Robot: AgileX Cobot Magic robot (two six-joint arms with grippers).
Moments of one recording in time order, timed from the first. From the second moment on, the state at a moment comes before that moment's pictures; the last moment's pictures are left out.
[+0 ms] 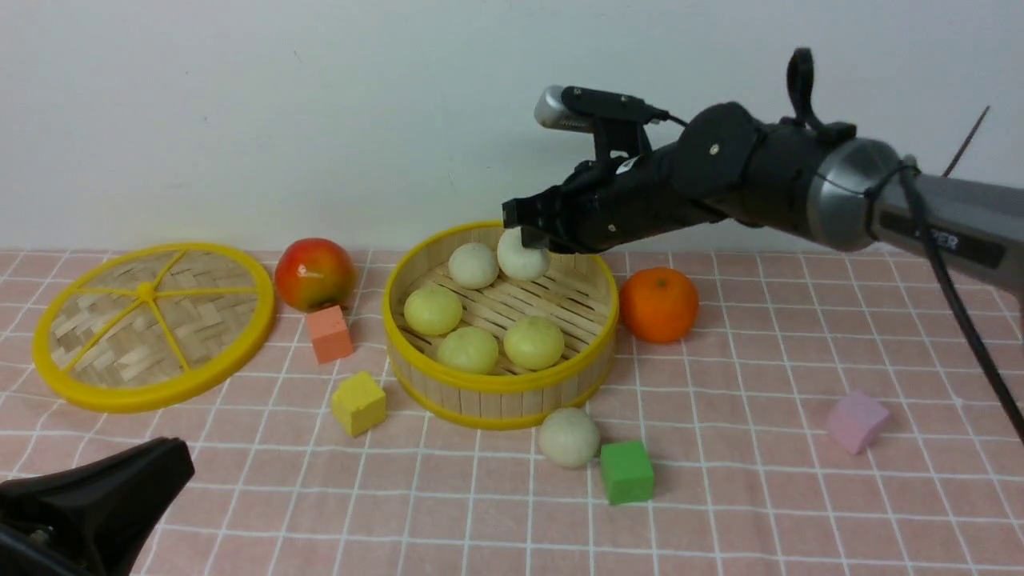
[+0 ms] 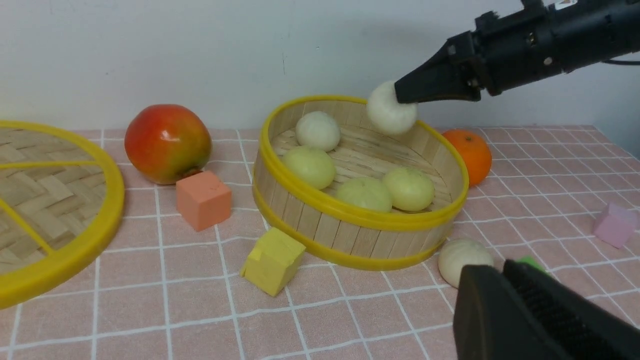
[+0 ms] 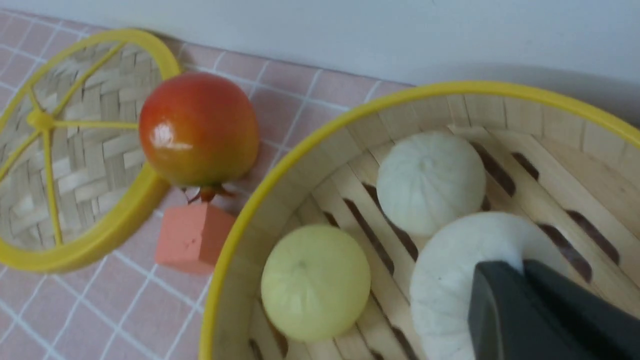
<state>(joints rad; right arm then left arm) 0.41 2.16 -1.75 0.72 0.38 -0.33 -0.44 0.51 -0.22 0.08 -0.06 -0.36</state>
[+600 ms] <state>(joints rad) 0.41 2.28 -1.75 0.86 0.22 -0.46 -0.44 0.51 -0.22 0.08 -0.06 -0.36</state>
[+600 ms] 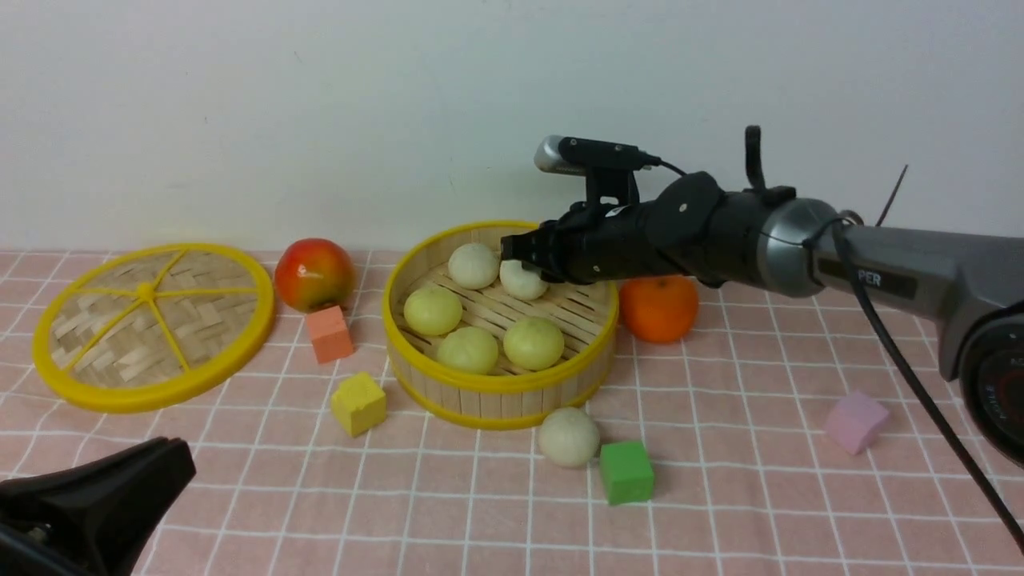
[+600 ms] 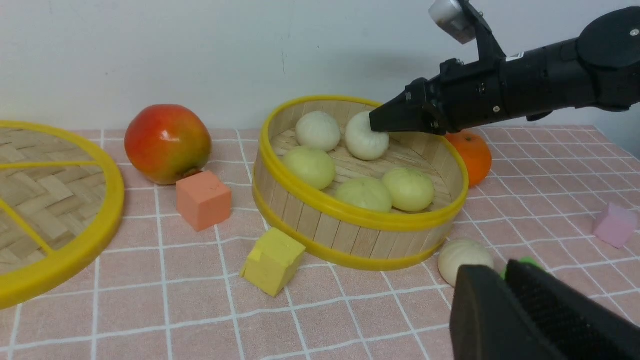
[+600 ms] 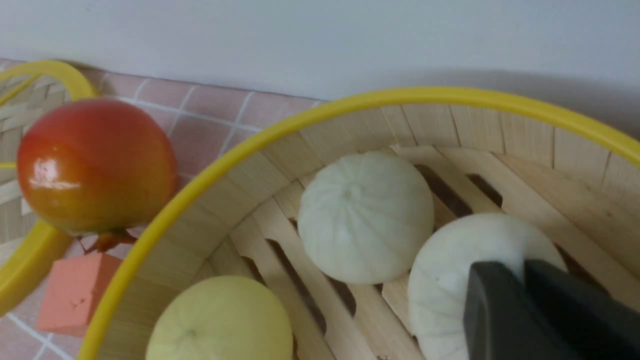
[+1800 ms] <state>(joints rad) 0.53 2.02 -1.60 0.30 0.92 -0.03 -0.44 0.51 -0.22 0.08 -0.06 -0.36</state>
